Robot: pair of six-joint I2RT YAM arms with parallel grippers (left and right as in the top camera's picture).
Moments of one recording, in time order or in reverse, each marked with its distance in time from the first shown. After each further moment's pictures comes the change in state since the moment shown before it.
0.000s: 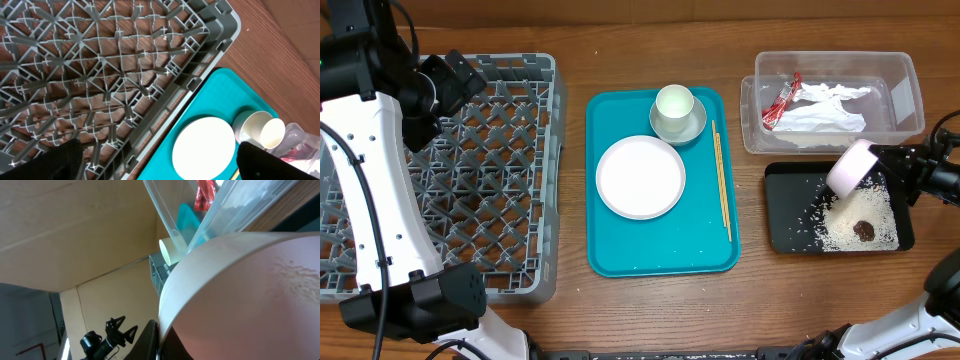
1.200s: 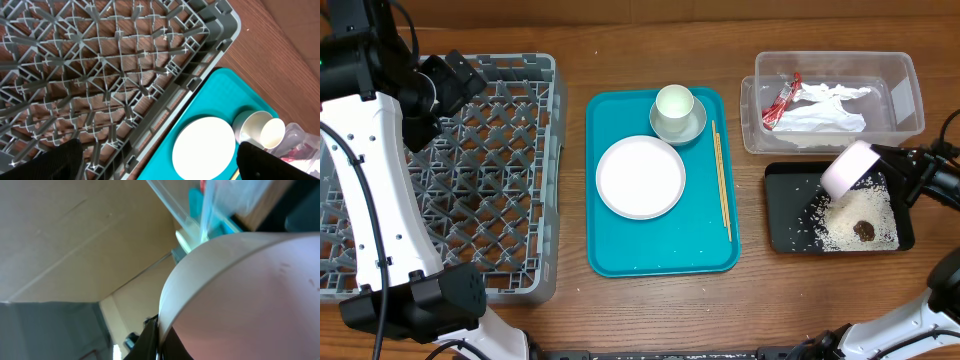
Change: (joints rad) left arm 0.000 0.000 0.000 0.000 0.000 0.000; right arm -0.011 0.031 -0.005 -0.082 -0.077 0.112
